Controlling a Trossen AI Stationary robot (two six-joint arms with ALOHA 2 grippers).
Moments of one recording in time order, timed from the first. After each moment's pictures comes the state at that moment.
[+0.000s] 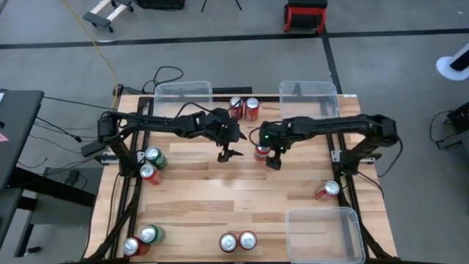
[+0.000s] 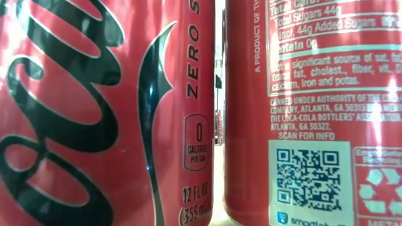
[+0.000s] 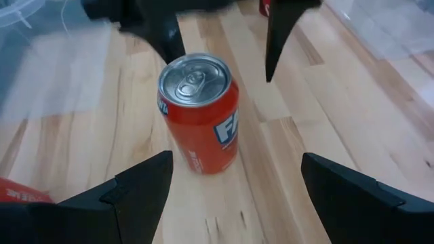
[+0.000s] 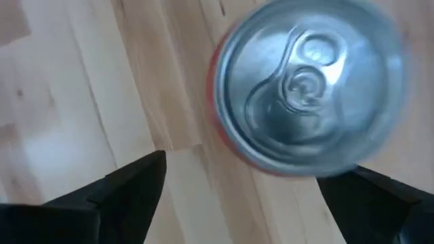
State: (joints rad) left arm 0.25 1.71 1.15 -0.04 0.31 0.36; right arm -0.18 1.57 1.09 -0.78 -0.10 0.16
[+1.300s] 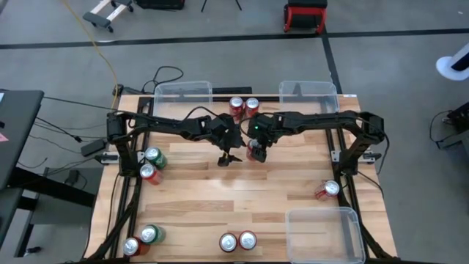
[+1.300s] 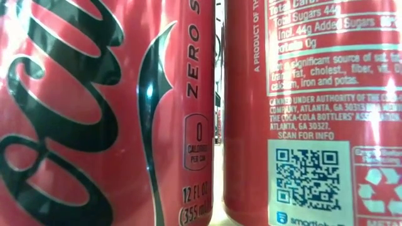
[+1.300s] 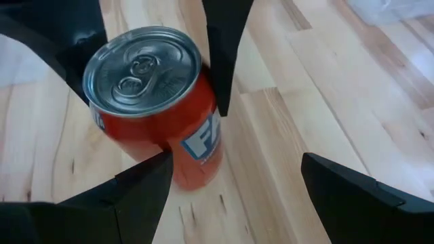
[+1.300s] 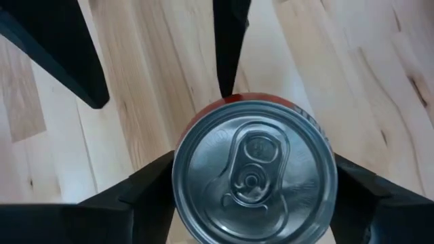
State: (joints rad) left arm 0.24 1.80 1.15 -0.05 0.36 0.38; right arm -0.24 1.69 1.19 -0.60 -0.13 0.16
